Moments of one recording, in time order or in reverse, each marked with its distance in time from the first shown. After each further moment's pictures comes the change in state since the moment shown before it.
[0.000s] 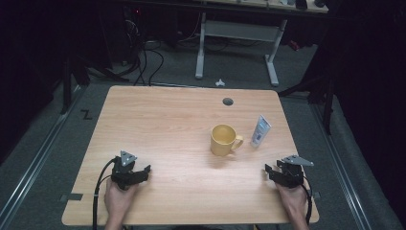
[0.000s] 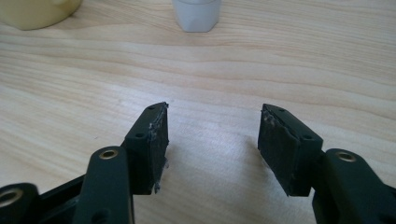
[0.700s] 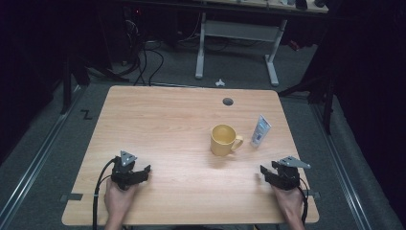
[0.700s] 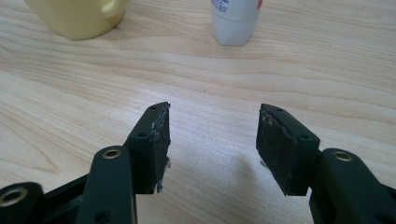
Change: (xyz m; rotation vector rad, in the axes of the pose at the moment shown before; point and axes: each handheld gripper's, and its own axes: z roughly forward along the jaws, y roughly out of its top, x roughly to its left) left arm 0.000 0.000 0.000 0.000 0.000 0.000; right arm 0.021 0.004 -0.008 -0.030 0.037 -0.027
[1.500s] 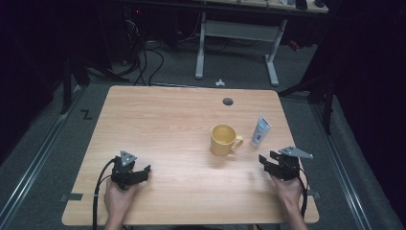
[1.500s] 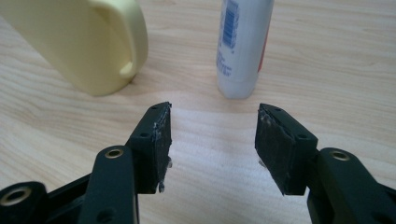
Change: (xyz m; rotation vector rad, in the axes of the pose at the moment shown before) left arm 0.000 0.000 0.000 0.000 0.002 -0.001; right arm -0.001 0.035 -0.005 -0.062 0.028 0.040
